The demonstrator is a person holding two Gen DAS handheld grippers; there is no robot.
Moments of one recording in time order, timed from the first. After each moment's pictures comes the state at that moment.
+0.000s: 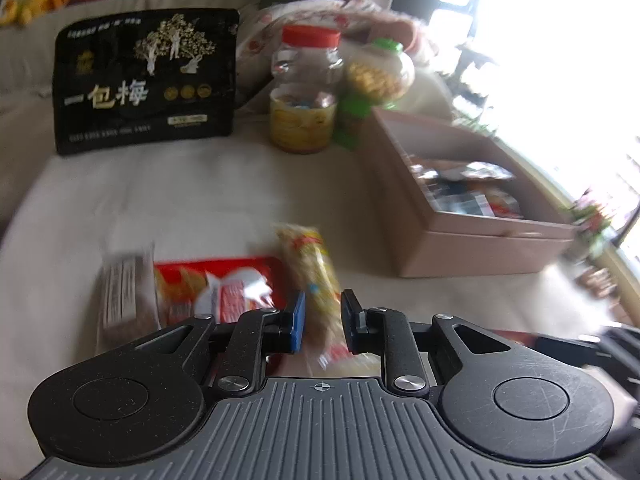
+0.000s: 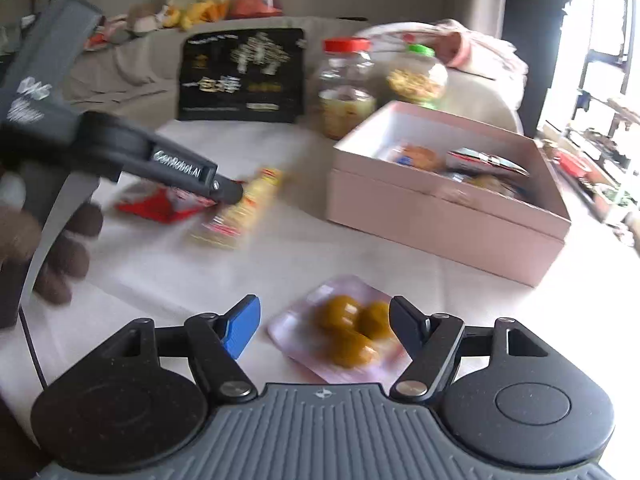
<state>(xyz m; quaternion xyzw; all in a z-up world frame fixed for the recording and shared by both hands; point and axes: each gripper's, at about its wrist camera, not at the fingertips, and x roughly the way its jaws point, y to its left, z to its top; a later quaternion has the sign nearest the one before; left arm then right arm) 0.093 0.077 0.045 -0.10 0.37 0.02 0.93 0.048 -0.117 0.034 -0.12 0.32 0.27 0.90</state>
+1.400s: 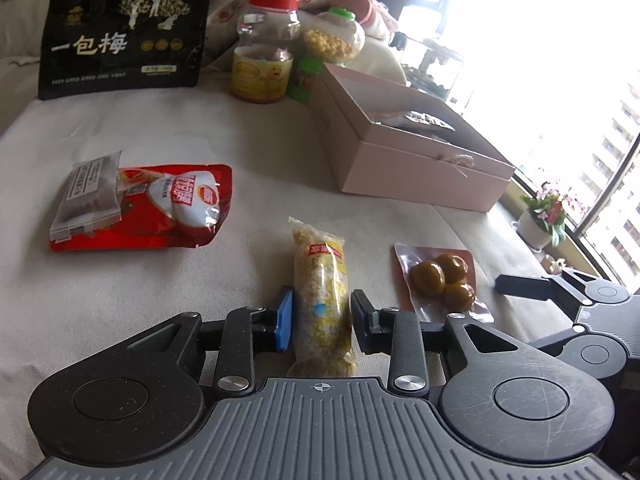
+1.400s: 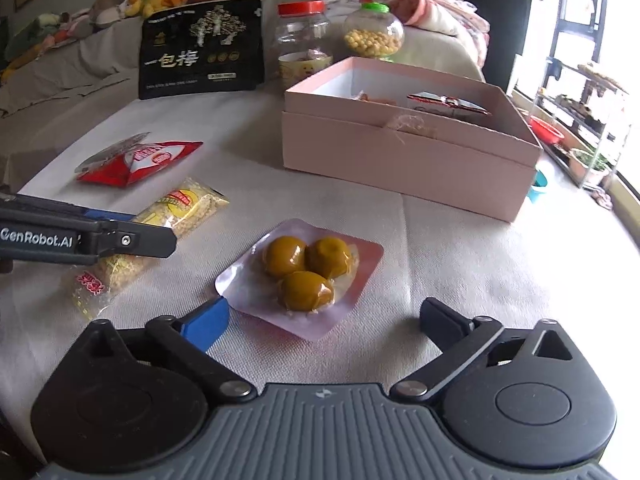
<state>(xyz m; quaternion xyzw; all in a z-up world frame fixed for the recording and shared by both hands) 0.021 0.056 0.018 -0.14 0.36 -0.04 0.92 0.043 -0.130 0.007 -0.11 0.35 0.22 0.90</state>
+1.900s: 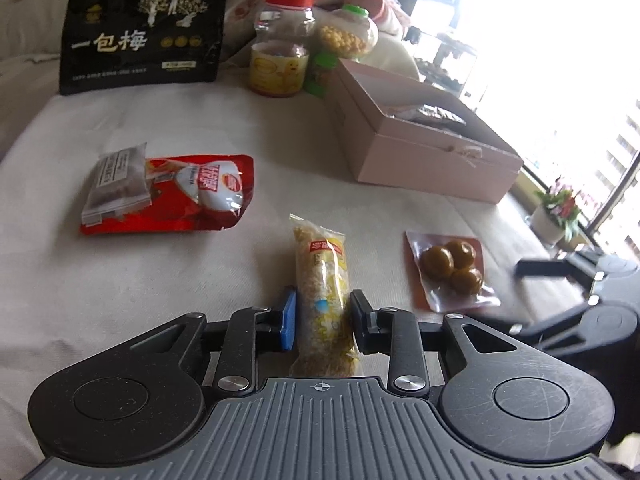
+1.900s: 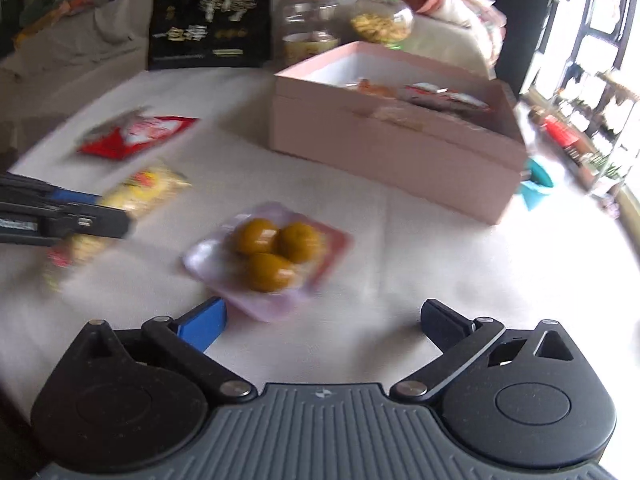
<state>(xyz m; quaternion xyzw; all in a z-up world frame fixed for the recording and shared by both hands) 0.009 0.059 0.025 -0.13 0.38 -0.02 0.92 0.059 -0.150 0.016 -0.16 0.37 0.24 0.88</state>
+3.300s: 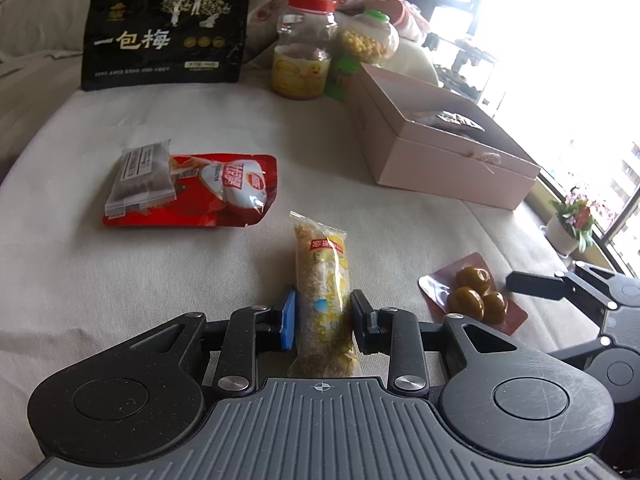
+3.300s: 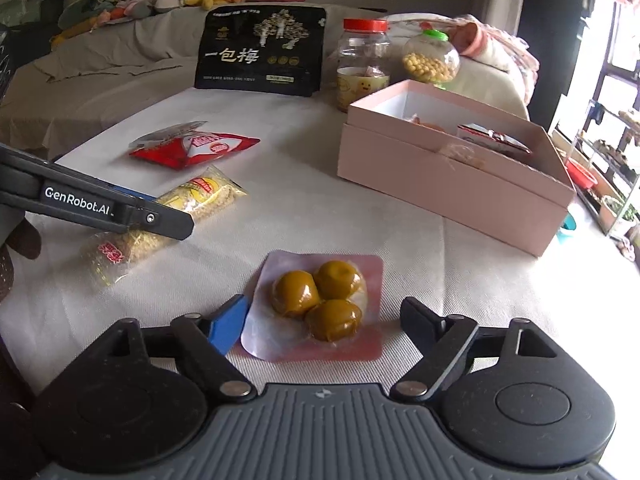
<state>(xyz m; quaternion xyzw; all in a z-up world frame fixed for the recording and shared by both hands) 0.004 0.068 0.024 -0.14 0.37 0.01 0.92 0.025 -0.127 0.012 -0.15 0.32 0.30 0.89</state>
